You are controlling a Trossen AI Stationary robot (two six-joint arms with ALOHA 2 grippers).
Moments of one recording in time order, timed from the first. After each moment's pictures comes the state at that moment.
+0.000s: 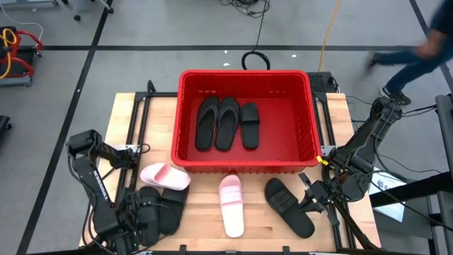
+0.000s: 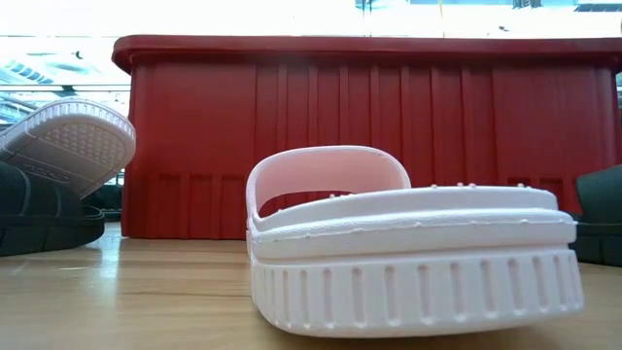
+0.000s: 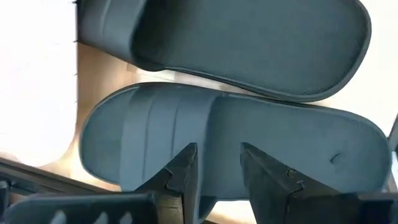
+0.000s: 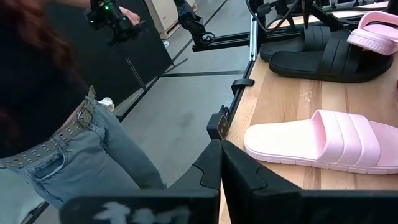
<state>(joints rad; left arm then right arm) -1.17 1.65 1.18 -1.17 -0.18 -1.40 0.94 0.92 0.73 -0.16 0.37 0.51</state>
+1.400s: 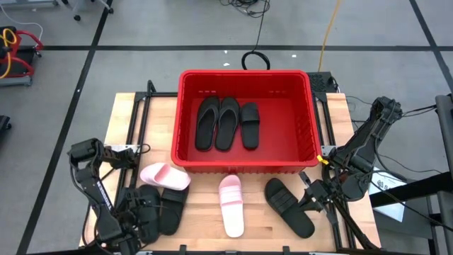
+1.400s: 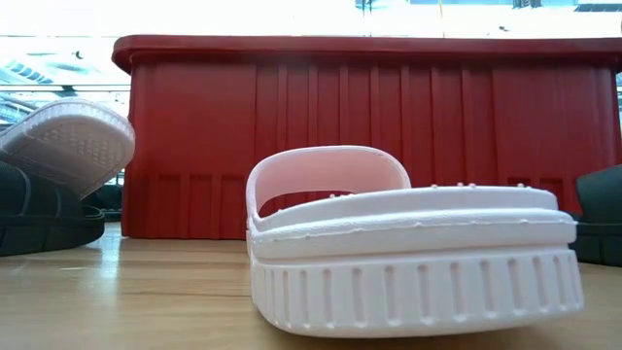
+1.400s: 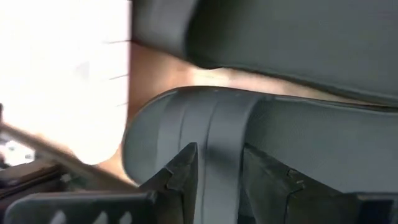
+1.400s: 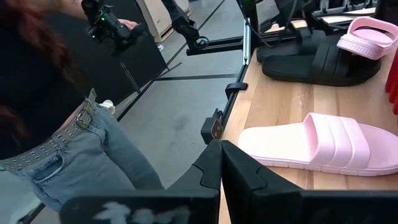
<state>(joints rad) -1.18 1.75 1.18 -1.32 -0.24 -1.43 0.94 0.92 0.74 -0.16 0.40 0.51</state>
